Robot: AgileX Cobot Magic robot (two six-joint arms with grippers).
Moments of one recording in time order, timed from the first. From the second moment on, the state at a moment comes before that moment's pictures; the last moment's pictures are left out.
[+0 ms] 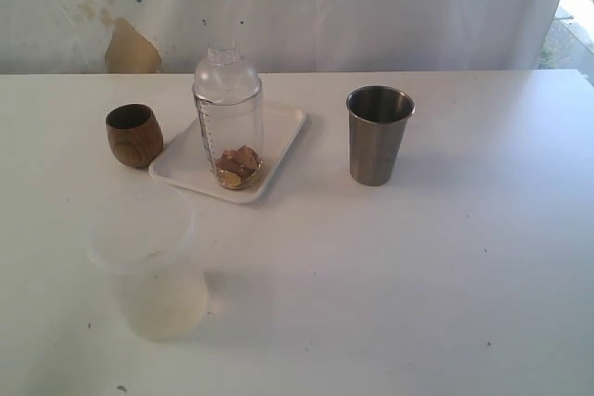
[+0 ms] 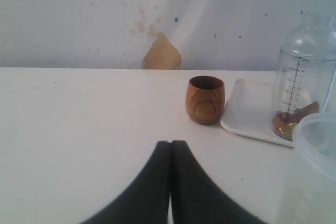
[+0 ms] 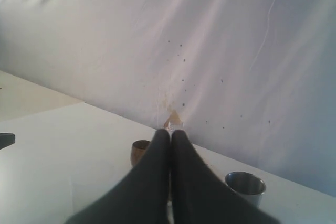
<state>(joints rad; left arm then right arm) -0.06 0.01 0.00 -0.04 0.21 0.00 0.57 0.00 -0.79 0.00 0.73 -0.02</state>
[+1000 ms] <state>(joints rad) -0.06 0.01 0.00 -0.04 0.21 0.00 -0.03 0.01 -0.01 0.00 0.22 -0.10</state>
